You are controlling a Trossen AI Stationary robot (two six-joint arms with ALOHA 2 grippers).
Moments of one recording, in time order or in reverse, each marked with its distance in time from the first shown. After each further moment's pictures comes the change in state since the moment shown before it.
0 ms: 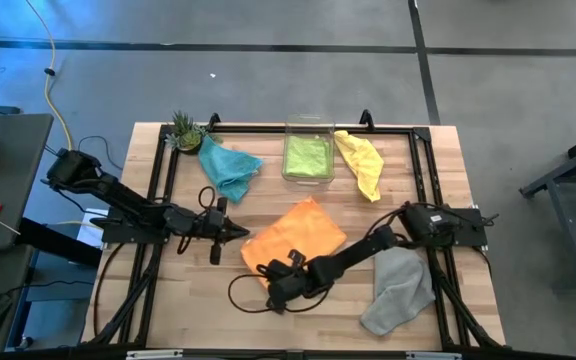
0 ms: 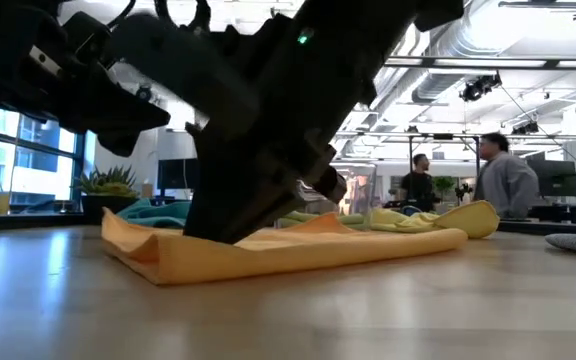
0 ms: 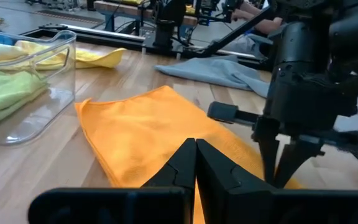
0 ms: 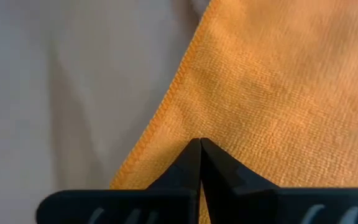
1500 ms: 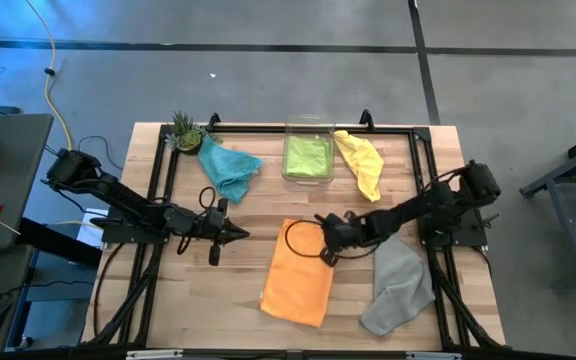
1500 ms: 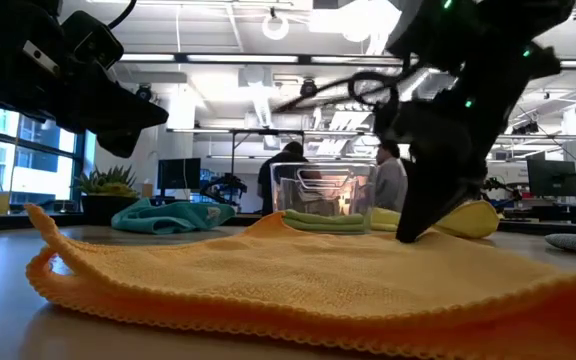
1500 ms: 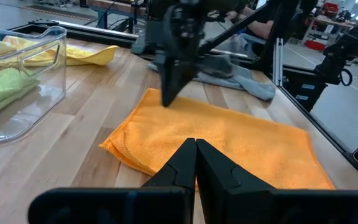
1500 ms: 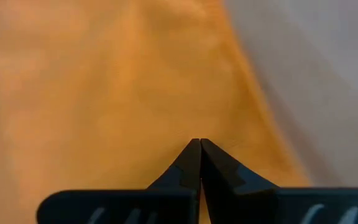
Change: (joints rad) left arm -0.001 0.000 0.000 0.000 0.027 -0.018; right arm -0.198 -0.609 -0.858 0.193 -0.060 0.007
